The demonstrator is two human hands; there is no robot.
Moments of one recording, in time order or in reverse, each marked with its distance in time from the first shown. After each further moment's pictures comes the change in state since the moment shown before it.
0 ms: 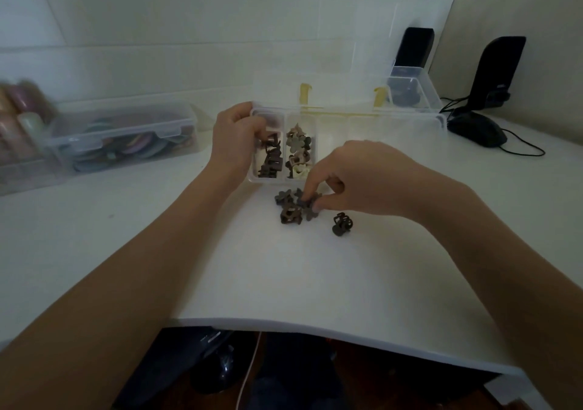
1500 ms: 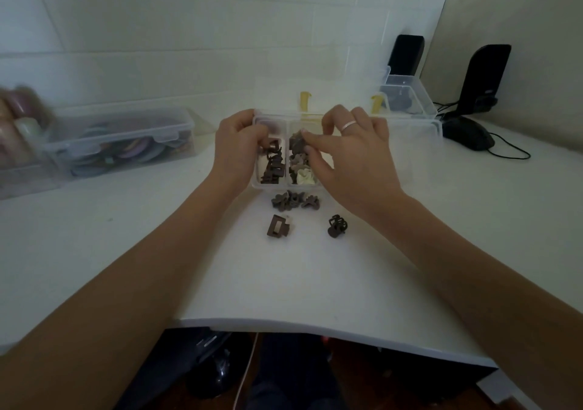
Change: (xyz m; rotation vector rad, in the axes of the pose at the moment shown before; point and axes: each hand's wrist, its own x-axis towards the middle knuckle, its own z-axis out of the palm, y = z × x) left_hand -0.002 -0.004 0.004 -0.026 -0.023 0.009; right_hand 0.021 0.010 0.035 -0.205 0.744 0.178
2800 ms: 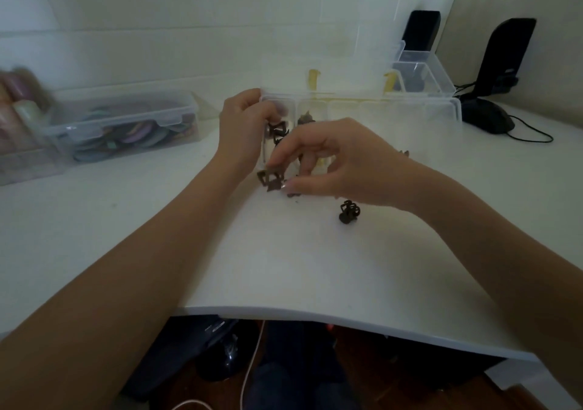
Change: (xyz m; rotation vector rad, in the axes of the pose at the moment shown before) left_hand 0.000 0.003 0.000 0.011 0.028 -0.003; right_hand 0.004 -0.016 -0.027 0.930 -0.550 -0.061
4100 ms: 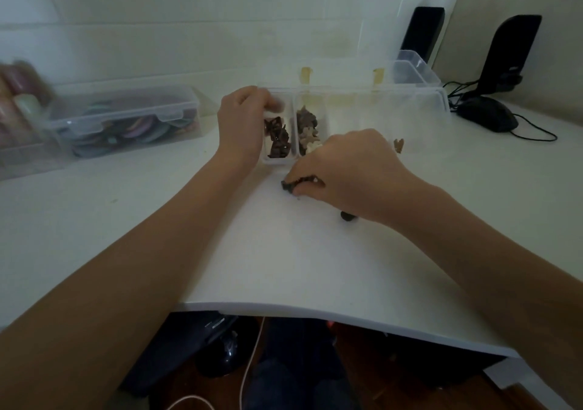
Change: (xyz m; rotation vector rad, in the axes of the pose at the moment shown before) left_hand 0.005 -0.009 -0.001 0.135 0.101 -0.033; right_hand -0.003 -0.005 0.011 -0.941 -0.001 0.001
